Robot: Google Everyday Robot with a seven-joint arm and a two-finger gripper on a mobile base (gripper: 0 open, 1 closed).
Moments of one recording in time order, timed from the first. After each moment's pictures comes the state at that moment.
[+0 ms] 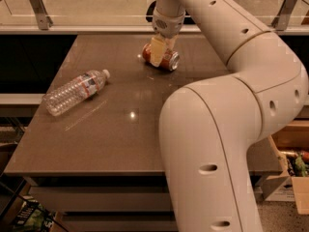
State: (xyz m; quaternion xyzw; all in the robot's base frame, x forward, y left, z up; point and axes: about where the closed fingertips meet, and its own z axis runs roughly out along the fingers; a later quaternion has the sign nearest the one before) arm 0.735 -0.039 0.856 -0.49 0.87 0.02 0.10
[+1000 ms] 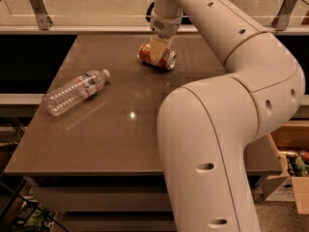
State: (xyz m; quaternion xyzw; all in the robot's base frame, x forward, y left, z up) arm 0.745 -0.032 0.851 -0.49 0.87 0.01 0.11
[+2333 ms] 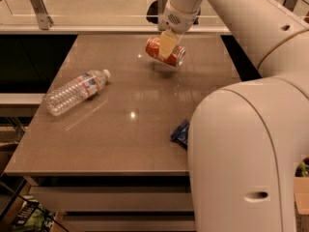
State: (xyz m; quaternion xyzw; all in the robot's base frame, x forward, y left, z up) arm 0.720 -0.053 0.883 -0.50 0.85 0.04 0.15
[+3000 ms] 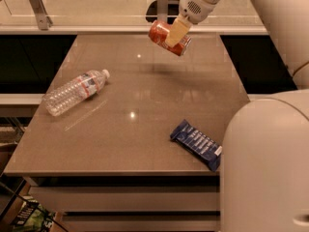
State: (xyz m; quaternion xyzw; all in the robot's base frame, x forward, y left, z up) arm 0.711 -0.070 0.930 -0.52 0.81 0.09 0.24
